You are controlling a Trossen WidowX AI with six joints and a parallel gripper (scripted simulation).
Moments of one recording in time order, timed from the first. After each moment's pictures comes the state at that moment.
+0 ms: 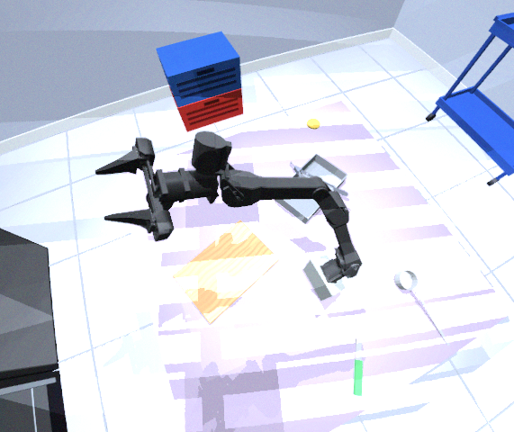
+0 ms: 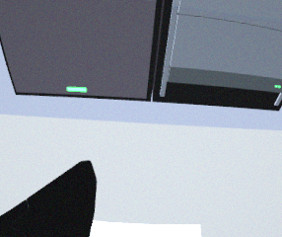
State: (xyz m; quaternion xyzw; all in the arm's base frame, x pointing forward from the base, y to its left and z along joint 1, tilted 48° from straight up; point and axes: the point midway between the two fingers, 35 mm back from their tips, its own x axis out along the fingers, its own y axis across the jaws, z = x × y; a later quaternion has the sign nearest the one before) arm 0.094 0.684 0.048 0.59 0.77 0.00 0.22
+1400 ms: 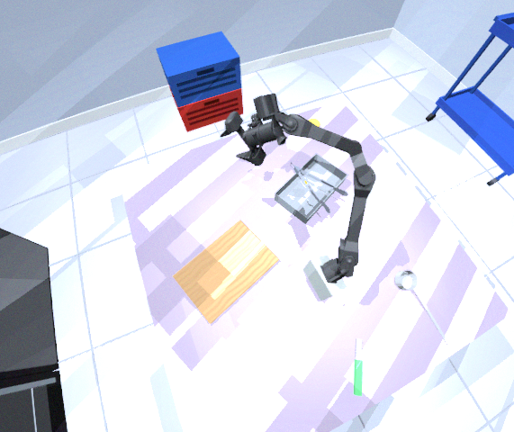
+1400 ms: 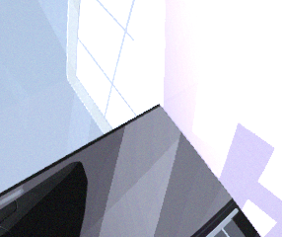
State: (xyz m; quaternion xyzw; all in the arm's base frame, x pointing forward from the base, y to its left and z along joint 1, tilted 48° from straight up) arm 0.434 0.339 0.075 0.21 0.48 -0.05 0.85
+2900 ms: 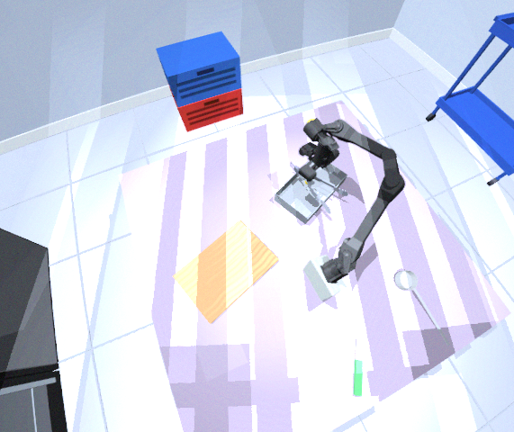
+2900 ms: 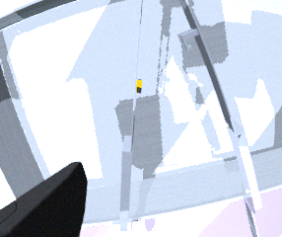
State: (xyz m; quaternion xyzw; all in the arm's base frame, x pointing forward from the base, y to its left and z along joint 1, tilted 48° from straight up) arm 0.388 -0.007 0.166 -0.45 0.63 -0.12 0.62
